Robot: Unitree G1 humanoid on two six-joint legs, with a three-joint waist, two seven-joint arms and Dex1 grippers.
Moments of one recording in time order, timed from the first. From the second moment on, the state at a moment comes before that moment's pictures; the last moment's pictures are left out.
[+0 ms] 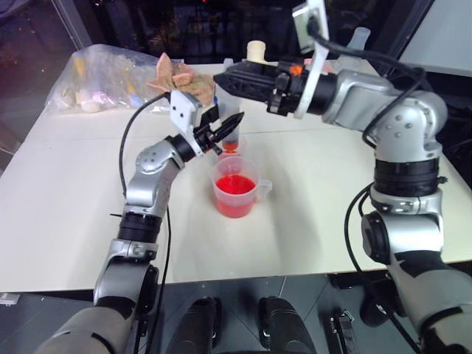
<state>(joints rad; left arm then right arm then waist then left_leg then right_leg) -0.76 0.23 0.02 0.28 -0.36 0.09 -0.72 -1.15 -0.42 -0.02 0.08 0.87 1.00 0.63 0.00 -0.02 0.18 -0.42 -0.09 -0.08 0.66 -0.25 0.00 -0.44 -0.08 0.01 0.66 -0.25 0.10</state>
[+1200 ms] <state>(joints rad) -0.75 0.22 0.02 0.25 -0.36 0.10 -0.71 -1.16 -0.41 -0.06 0.08 0.76 1.01 0.68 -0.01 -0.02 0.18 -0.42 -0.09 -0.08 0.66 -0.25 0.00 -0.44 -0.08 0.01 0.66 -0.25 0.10</state>
